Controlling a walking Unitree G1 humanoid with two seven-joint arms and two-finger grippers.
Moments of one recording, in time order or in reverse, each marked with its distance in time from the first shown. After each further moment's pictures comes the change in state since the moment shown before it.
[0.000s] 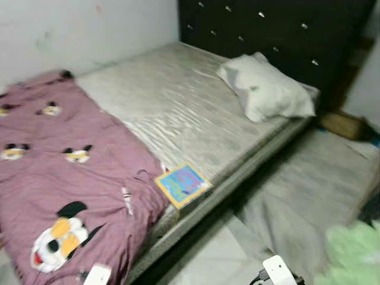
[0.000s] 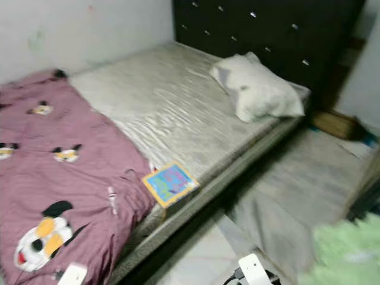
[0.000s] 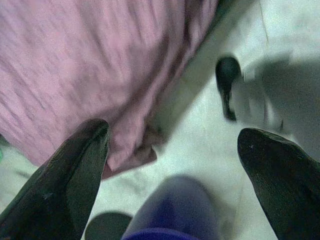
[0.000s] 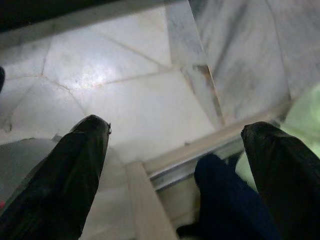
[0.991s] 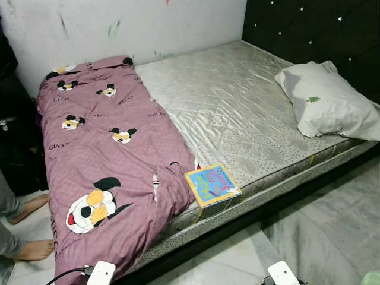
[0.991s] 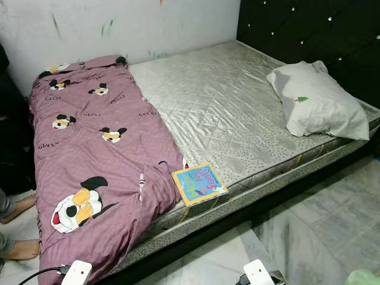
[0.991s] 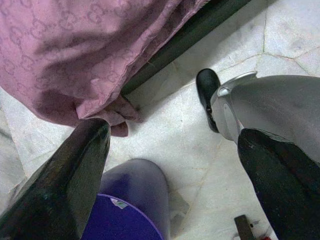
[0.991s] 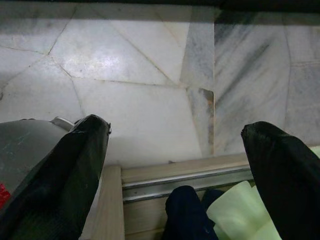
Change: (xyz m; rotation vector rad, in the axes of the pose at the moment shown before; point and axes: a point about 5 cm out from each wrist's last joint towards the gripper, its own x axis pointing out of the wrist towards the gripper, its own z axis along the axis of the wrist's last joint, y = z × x) left arm 0.000 -0.005 -0.002 -0.035 -0.016 -0.029; right arm -0.003 -0.002 -0.010 -0.025 0.033 0.007
